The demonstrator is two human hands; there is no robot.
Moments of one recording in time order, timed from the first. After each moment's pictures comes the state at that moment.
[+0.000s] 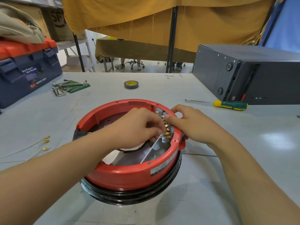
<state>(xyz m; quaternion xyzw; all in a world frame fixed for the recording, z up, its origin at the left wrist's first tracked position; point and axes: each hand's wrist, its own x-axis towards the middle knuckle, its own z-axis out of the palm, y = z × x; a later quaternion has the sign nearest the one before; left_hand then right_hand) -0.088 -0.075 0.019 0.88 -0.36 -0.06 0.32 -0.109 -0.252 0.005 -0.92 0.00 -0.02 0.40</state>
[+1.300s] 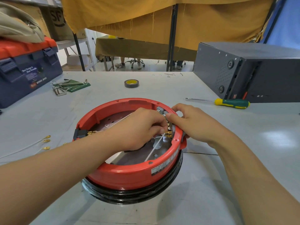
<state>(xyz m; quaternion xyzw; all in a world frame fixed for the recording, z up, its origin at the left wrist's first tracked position) -0.083 -0.079 0.012 0.88 -0.41 -0.02 0.25 -0.109 -0.253 0.004 -0.92 -0.01 -0.03 0.39</state>
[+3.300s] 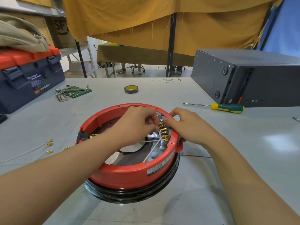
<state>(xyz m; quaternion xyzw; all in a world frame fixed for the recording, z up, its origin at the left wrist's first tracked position) -0.076 -0.083 0.014 0.89 -0.31 0.02 0.32 -0.107 -0.253 0.005 -0.92 0.01 -0.04 0.39</state>
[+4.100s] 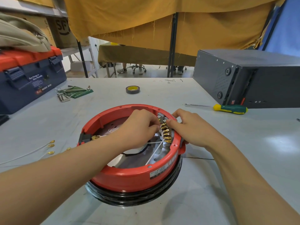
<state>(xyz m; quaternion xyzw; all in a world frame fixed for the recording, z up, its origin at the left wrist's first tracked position) -0.075 -0.087 0.011 0.92 -0.31 0.04 0.26 -0.109 -0.252 0.008 -0.93 0.01 -0.02 0.36</state>
